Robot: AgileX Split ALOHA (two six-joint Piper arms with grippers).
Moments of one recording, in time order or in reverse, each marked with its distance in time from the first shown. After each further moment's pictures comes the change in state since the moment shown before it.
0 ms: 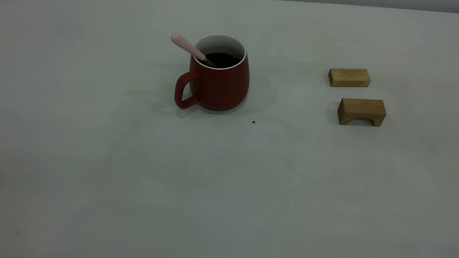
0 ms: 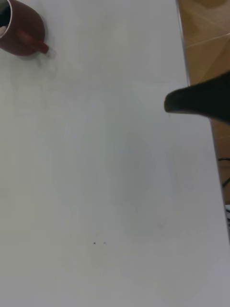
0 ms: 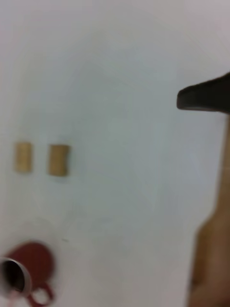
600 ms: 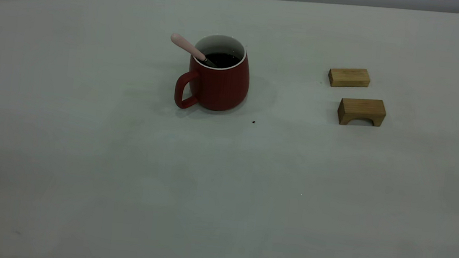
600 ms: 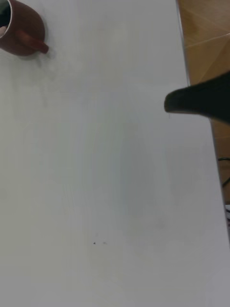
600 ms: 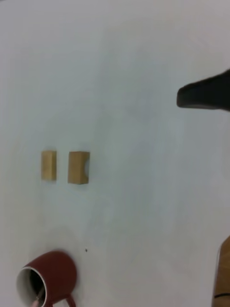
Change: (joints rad) left arm 0.000 0.000 0.000 0.000 0.000 0.000; right arm -0.010 -0.377 0.289 -0.001 -0.055 -0.008
